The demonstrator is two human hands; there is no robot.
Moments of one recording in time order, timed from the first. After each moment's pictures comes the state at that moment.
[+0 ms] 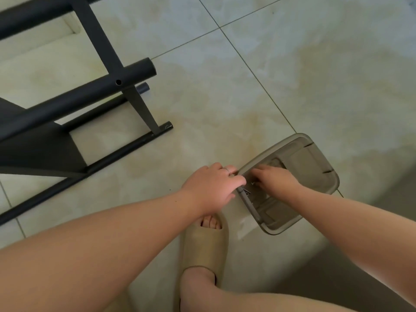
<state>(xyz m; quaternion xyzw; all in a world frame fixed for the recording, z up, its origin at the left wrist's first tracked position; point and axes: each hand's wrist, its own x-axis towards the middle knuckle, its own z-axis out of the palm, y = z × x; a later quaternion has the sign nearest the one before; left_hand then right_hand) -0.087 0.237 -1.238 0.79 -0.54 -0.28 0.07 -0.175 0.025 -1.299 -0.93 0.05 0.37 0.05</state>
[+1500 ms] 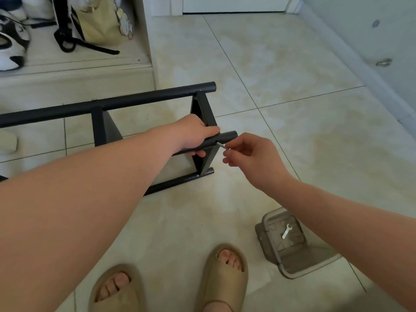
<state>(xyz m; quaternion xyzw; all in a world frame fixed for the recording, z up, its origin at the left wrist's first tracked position) 0.102 0.341 -1.110 0.84 -0.07 -0.36 0.41 -0.031 0.195 -1.085 -0.84 0.16 0.02 0.51</state>
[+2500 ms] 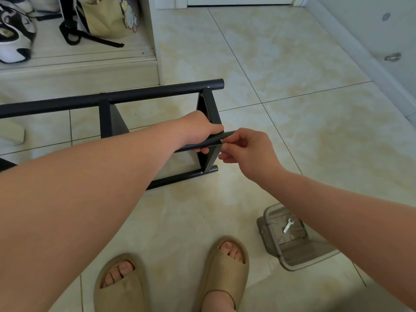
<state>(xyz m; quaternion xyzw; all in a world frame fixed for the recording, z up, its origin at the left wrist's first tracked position) 0.085 0.341 -1.099 0.83 -0.08 -0.36 0.42 -0.026 0.208 -1.090 -0.81 0.18 0.03 0.55</state>
